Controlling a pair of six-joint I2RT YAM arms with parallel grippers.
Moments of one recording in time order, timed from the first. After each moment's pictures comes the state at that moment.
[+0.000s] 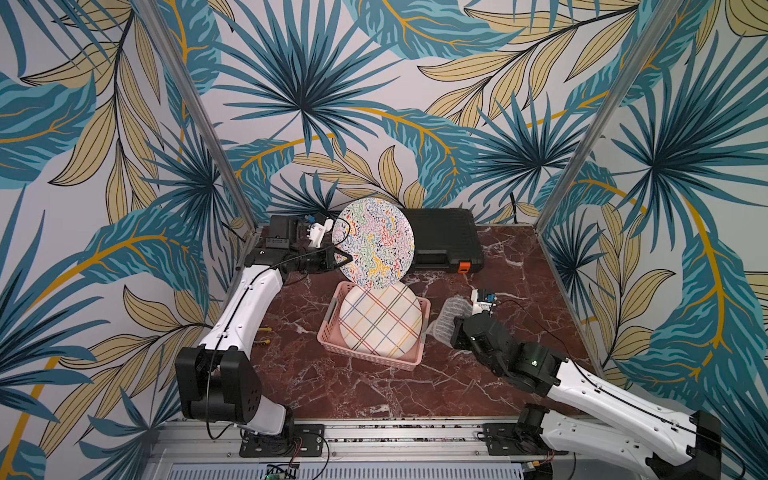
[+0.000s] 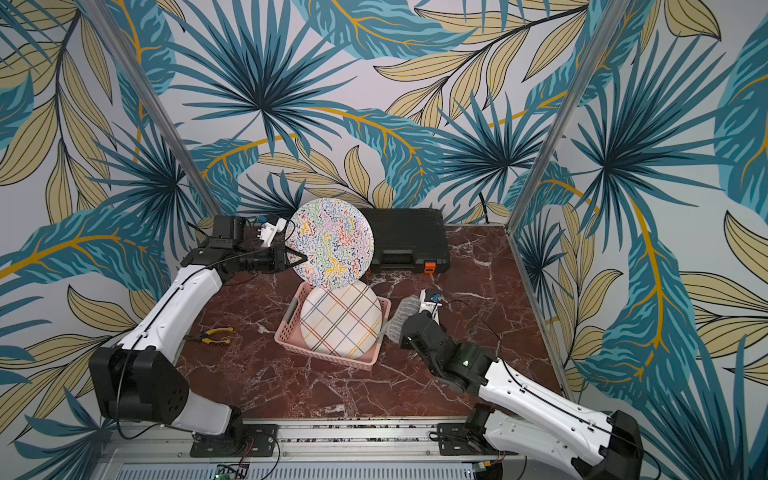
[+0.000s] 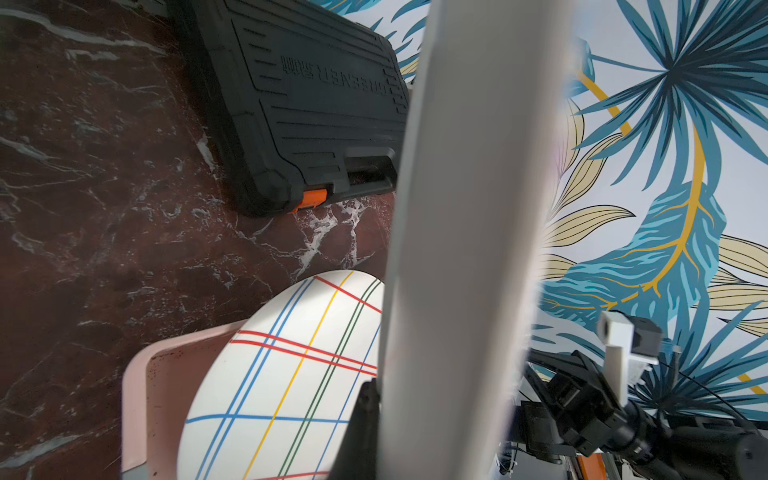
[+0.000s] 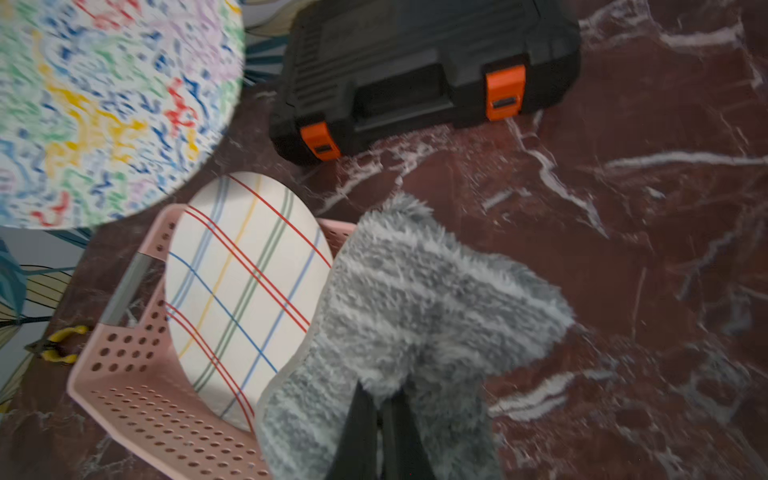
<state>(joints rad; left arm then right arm) -0.05 1.49 1.37 -0.63 0.85 -0.29 0.88 0.90 0.70 -0.58 0.53 0.87</state>
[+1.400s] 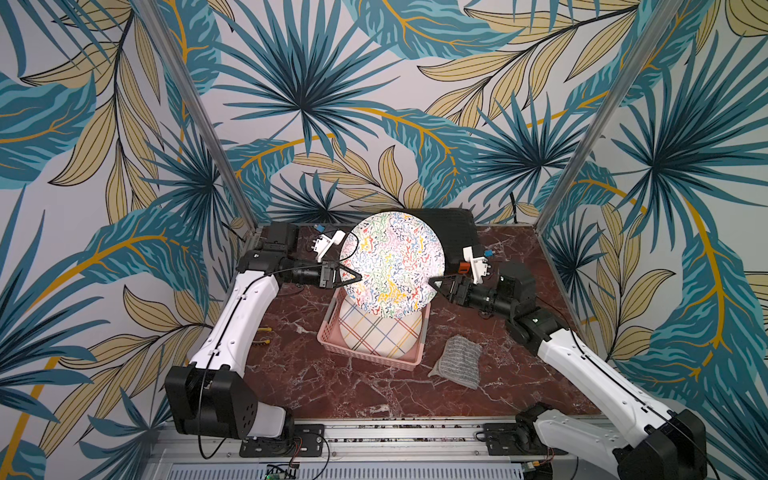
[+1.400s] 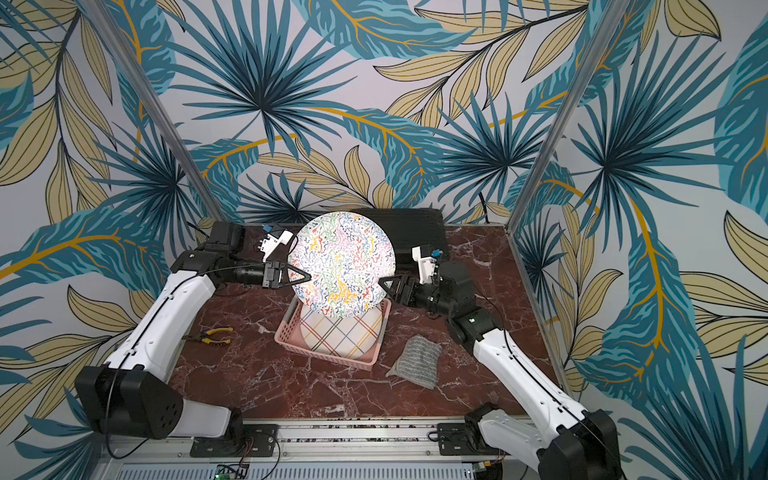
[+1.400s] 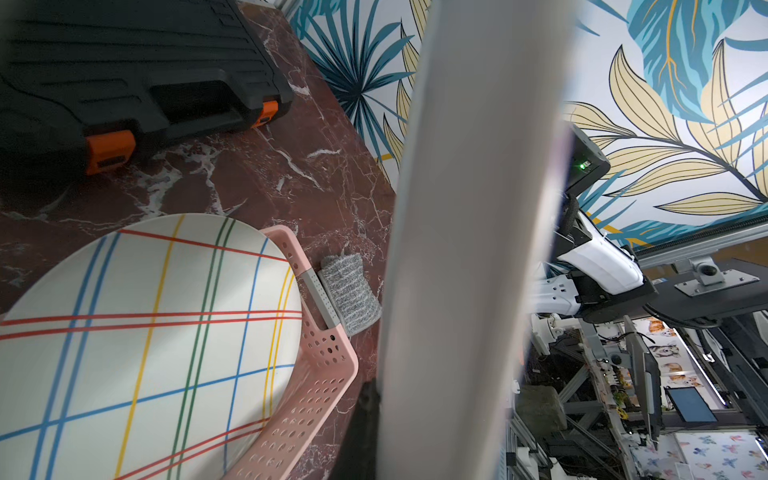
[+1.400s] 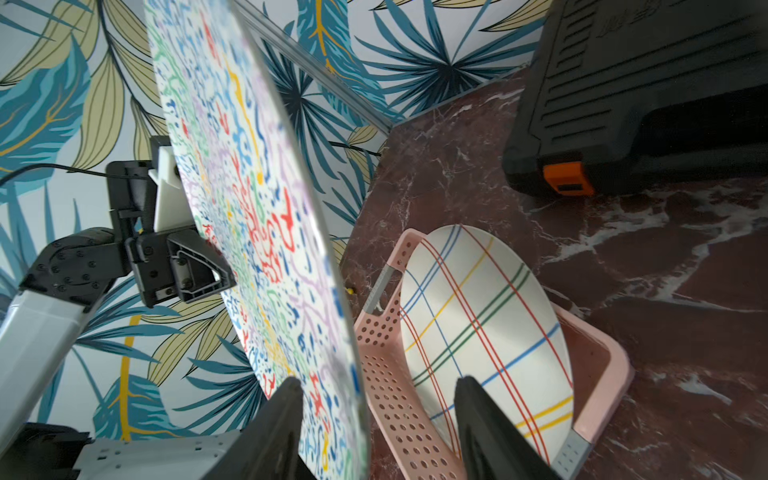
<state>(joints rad) -0.08 1.42 1.38 -0.95 1.21 0.05 0.39 1.10 0.85 -0.02 -0.54 0.75</state>
